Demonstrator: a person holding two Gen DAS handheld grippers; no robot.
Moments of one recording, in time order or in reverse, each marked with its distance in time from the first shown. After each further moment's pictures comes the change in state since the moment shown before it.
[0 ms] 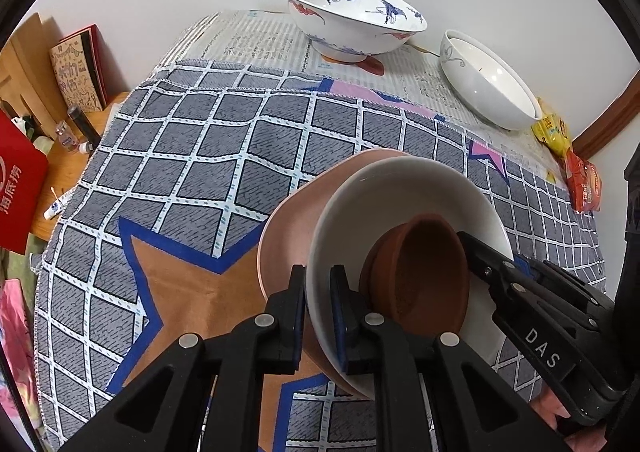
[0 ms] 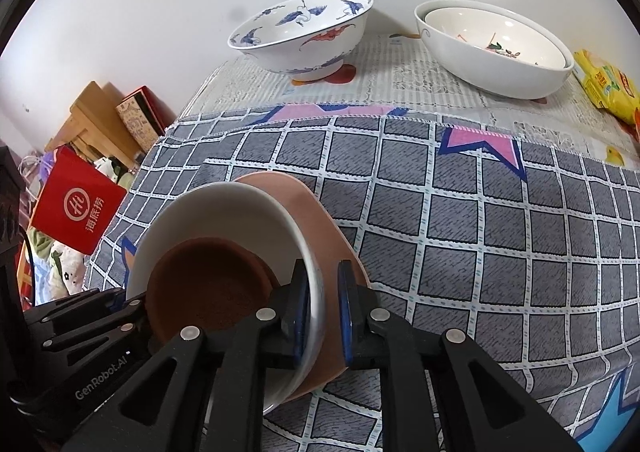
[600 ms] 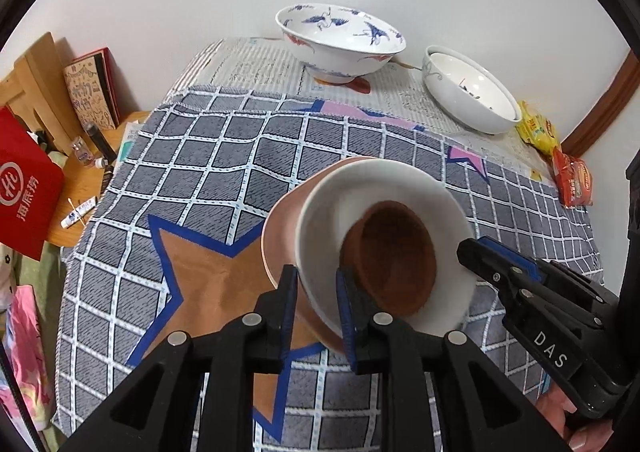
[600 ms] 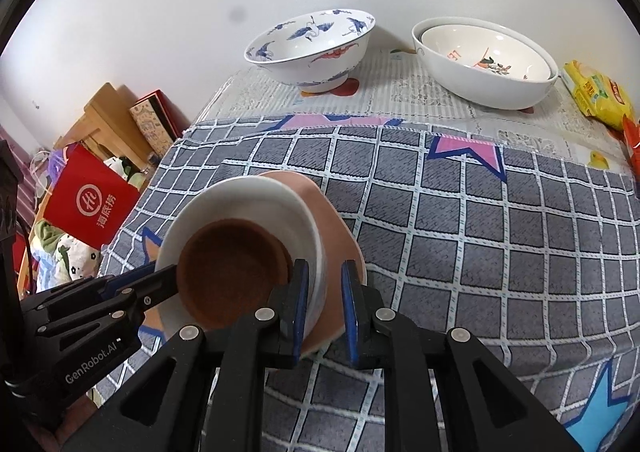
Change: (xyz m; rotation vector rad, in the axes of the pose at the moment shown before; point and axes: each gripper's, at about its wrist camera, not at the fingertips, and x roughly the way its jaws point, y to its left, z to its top) left arm -0.042 -0.012 -0.018 0.027 -0.071 0.024; right arm -0.041 0.001 -0.016 -0.032 -0.044 0.011
